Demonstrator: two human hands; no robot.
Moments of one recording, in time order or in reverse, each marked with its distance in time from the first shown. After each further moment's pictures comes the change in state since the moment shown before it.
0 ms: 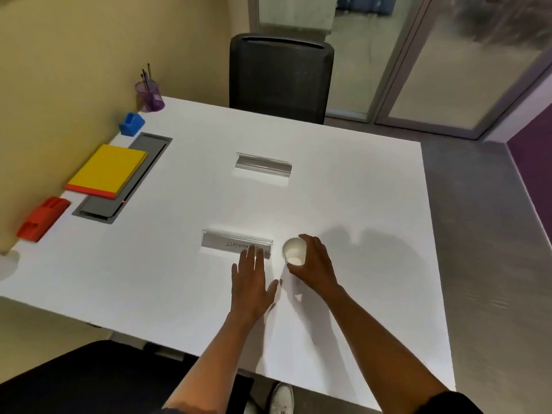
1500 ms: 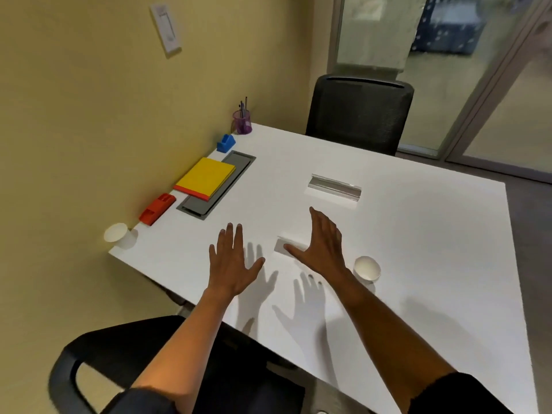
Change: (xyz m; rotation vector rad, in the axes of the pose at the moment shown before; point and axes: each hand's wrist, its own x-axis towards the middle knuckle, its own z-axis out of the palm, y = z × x) left_hand -0.046 -0.136 -0.153 0.053 0.196 -0.244; right_hand -0.002 -0.166 0.032 -0.138 0.104 -0.363
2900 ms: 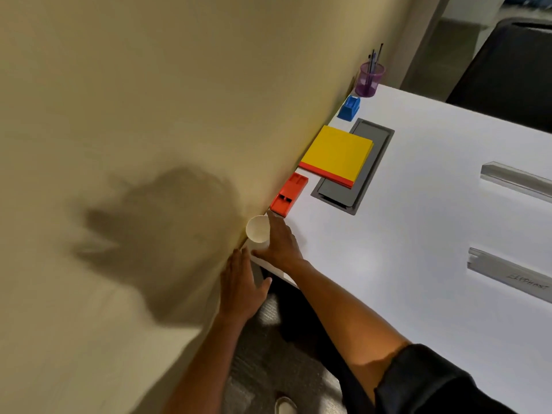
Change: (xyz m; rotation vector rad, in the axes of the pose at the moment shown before) left_hand 0.076 -0.478 -0.016 -0.191 -0.086 -0.210; right_hand 0.100 -0.418 0.418 0.246 -0.443 0.050
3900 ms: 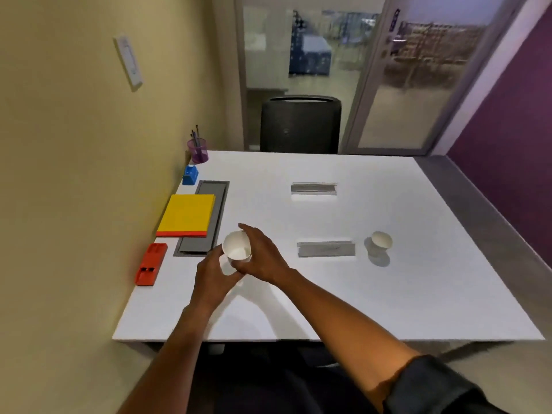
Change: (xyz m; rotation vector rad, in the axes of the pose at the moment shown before) left_hand -0.050 0.274 -0.028 -0.482 -0.146 0.544; right_hand -0.197 0.063 -0.265 0.110 0.402 0.053
